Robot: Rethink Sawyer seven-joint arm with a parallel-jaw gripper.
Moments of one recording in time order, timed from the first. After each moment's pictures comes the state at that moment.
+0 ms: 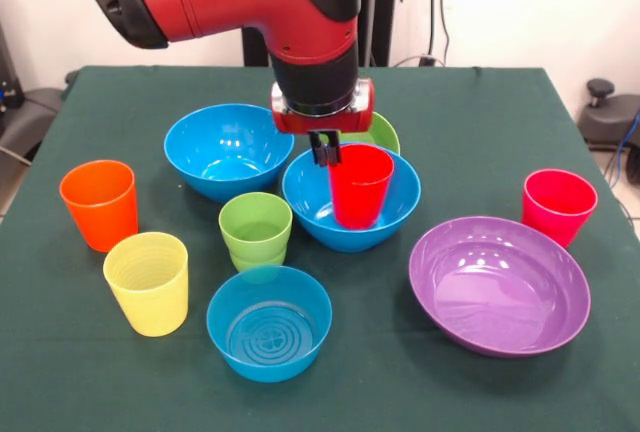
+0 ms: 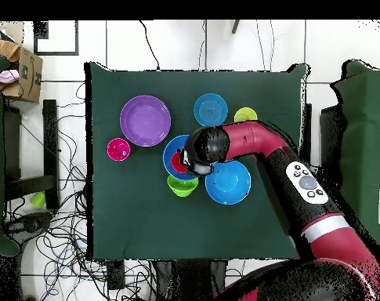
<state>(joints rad) -0.73 -0.45 0.70 1.56 -0.67 0.99 2.06</state>
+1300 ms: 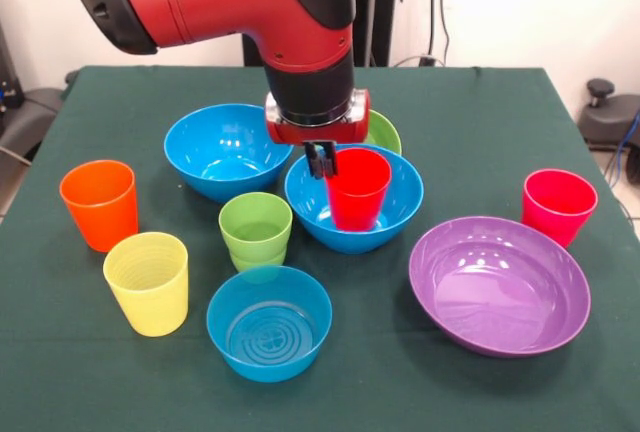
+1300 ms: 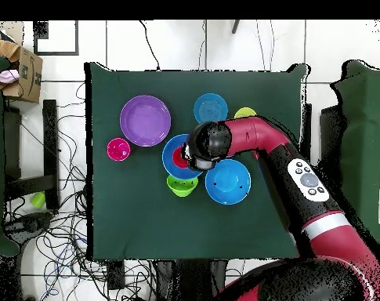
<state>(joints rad) -0.73 -0.44 0.71 1.53 -0.68 0.99 2.06</state>
